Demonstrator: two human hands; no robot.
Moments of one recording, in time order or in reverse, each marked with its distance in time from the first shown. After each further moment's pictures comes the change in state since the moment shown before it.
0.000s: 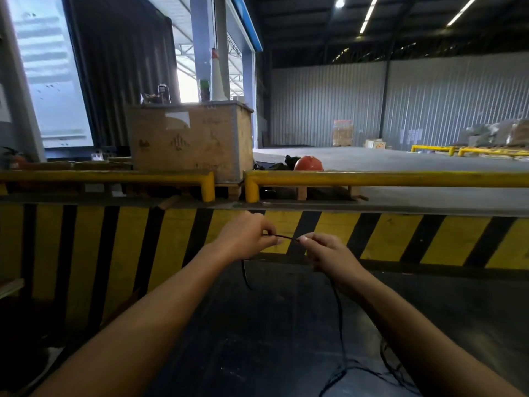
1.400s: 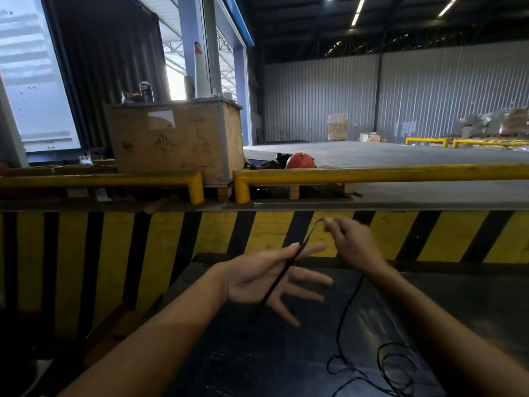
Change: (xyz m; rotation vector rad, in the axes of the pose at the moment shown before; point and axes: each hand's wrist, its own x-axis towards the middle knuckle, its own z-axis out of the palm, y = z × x) left_hand 0.021 0.028 0.040 -1.573 -0.970 -0.078; right_hand 0.060 0.041 -0.080 -0.463 0.253 -0.215
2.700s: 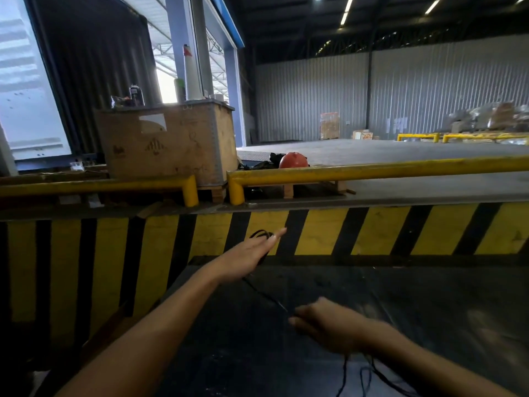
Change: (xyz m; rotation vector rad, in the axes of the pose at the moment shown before) left_hand 0.004 0.003 -0.017 0.920 0.681 0.062; right_hand -0.084 -0.008 0.034 -0.238 -0.795 -0.093
